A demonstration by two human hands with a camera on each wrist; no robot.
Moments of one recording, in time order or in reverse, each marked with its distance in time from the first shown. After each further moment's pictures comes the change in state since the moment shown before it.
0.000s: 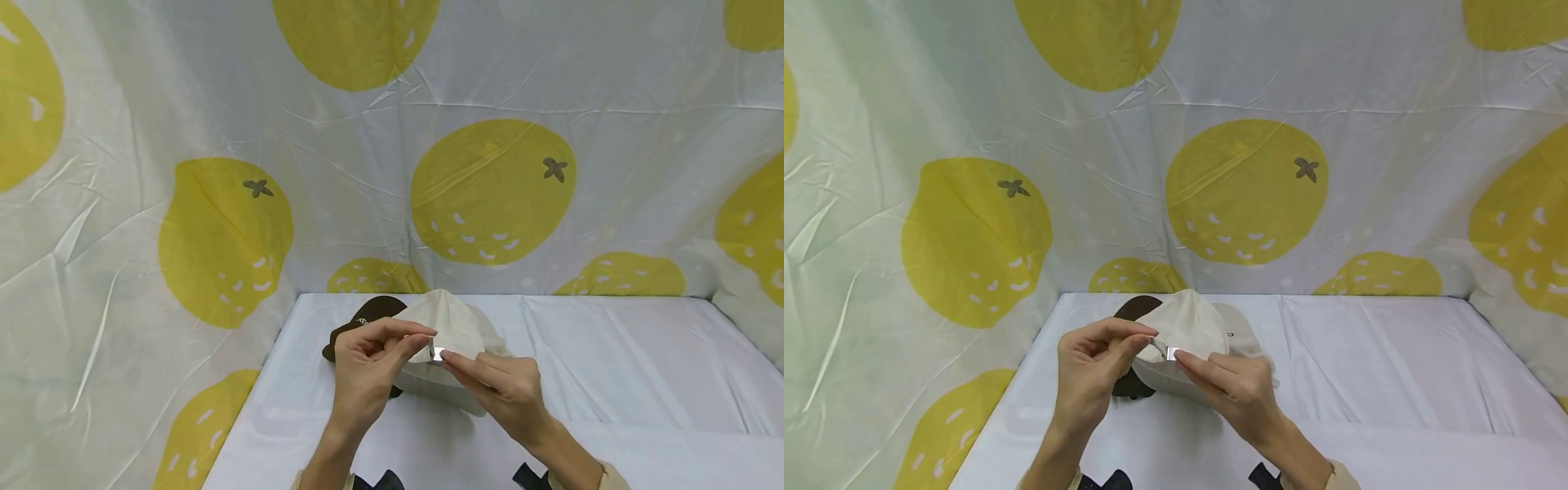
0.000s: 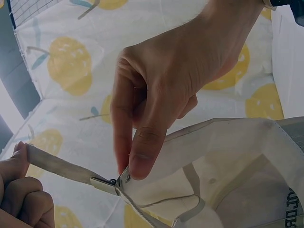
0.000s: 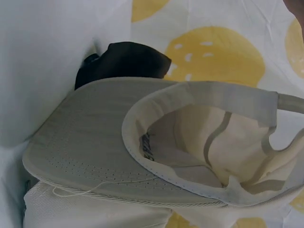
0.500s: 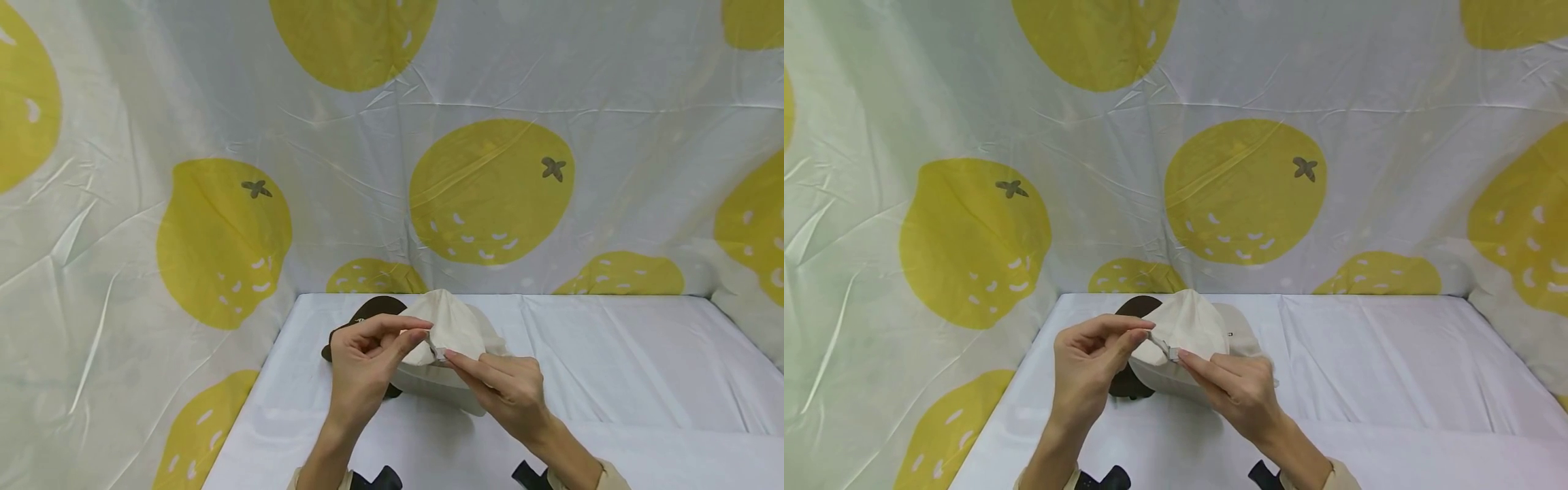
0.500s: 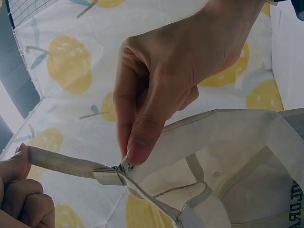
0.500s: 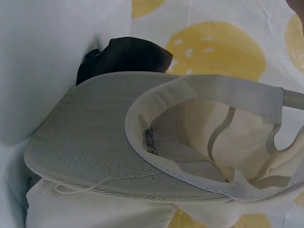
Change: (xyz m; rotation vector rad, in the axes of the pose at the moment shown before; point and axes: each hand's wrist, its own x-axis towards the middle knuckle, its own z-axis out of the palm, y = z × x) left_hand 0.003 0.001 -0.001 0.010 0.028 -0.020; right_hand 0.004 -0.001 -0.001 -0.026 0.042 -0.056
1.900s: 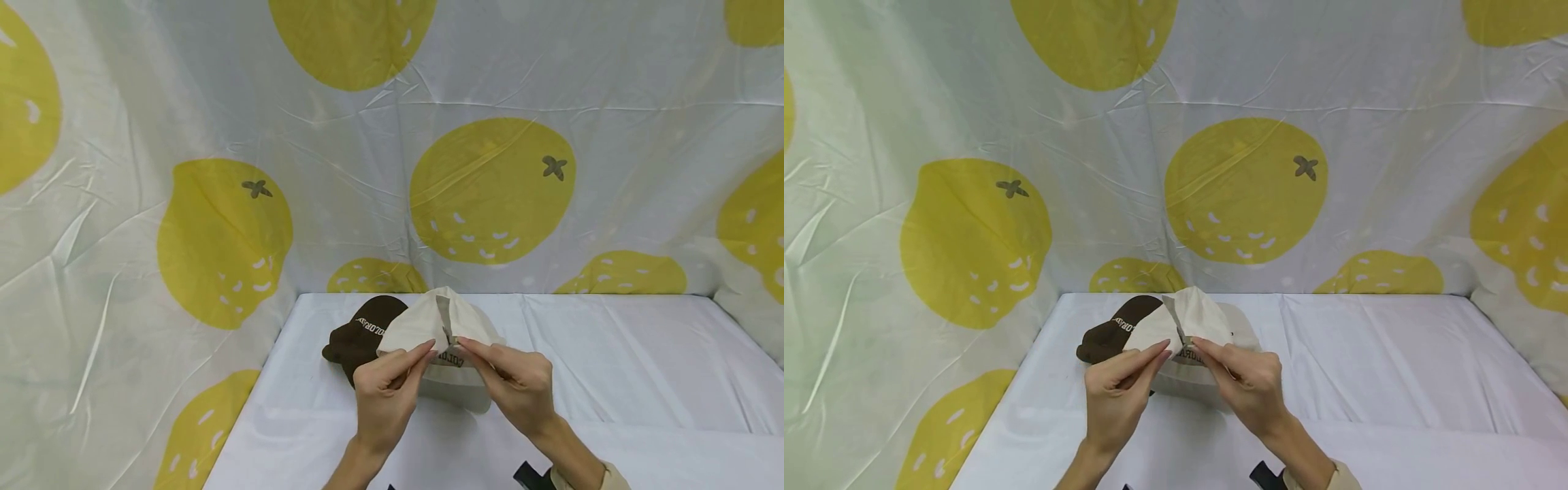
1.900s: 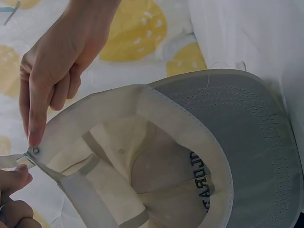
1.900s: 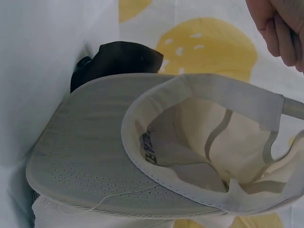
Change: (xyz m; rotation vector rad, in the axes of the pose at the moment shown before) left_hand -0.032 -0.059 0.013 0.334 0.084 0.425; right_hand -0.012 0.008 -0.004 0.107 0.051 0.192
